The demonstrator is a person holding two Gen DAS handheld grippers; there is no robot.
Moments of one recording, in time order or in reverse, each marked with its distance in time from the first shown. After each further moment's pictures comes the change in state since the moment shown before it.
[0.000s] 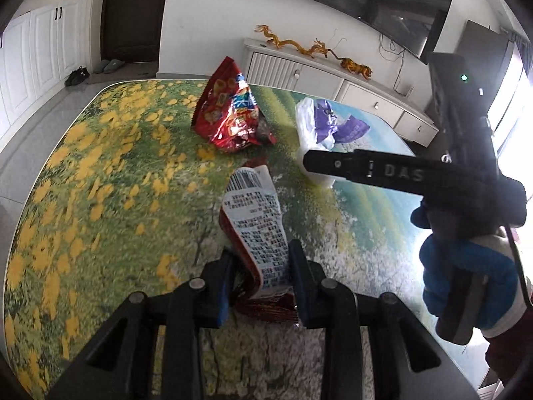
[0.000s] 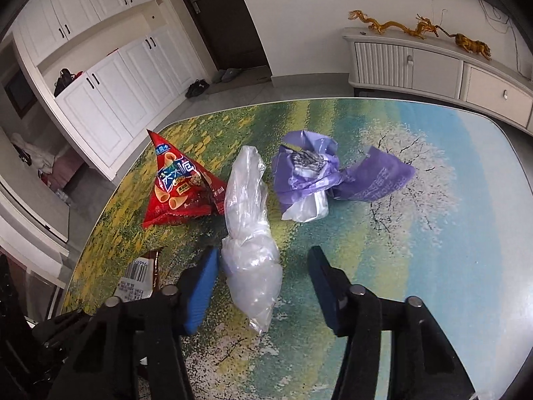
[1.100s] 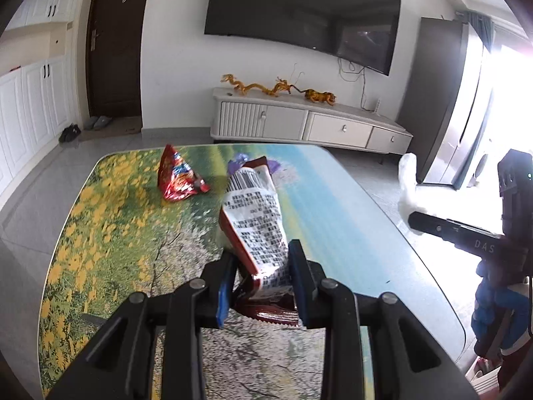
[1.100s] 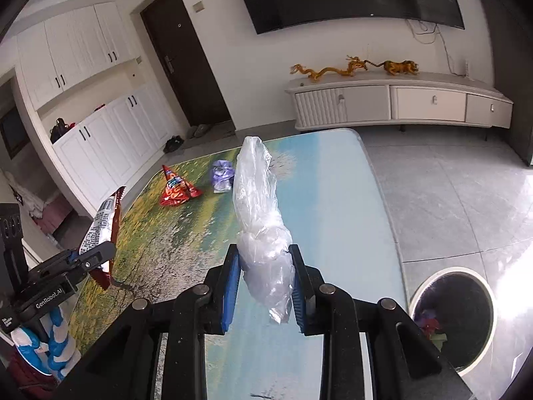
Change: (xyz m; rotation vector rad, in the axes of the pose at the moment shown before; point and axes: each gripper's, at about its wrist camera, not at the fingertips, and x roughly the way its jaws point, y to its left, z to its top) left arm -0.111 -0.101 -0.021 0.164 -0.186 -0.010; right arm -0.219 -0.057 -0.119 0.114 -0.251 -0.114
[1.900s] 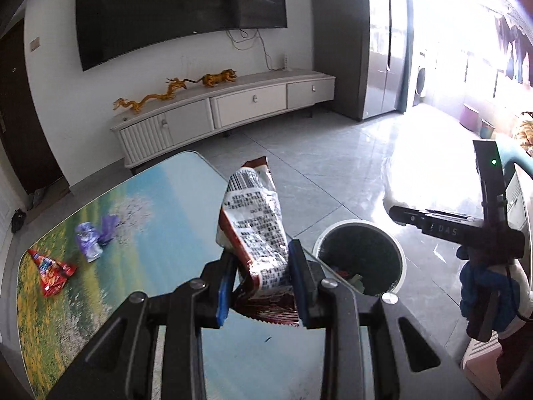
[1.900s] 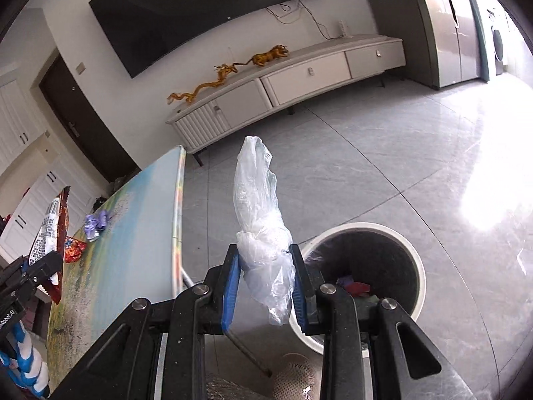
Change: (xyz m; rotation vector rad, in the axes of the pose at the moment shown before) left arm 0.089 -0.211 0.031 0.406 0.110 -0.192; right arm -0.058 -0.202 -0.054 0.387 -0.057 -0.268
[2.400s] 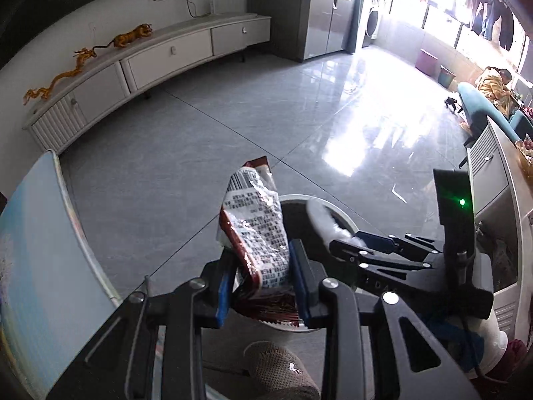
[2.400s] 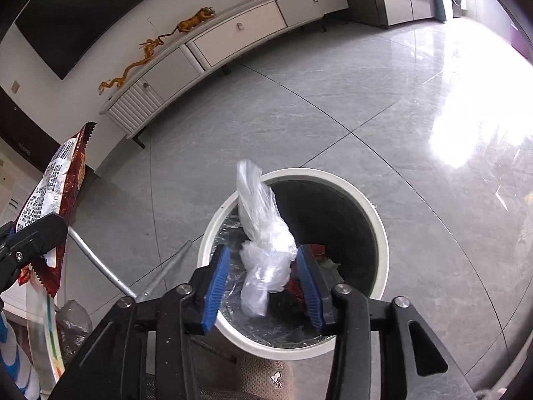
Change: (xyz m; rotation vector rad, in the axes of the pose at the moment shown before) left arm 0.167 -0.119 0.038 0.130 0.252 -0.230; right arm 0.064 -0.104 -0.021 0.189 0.157 -0.140
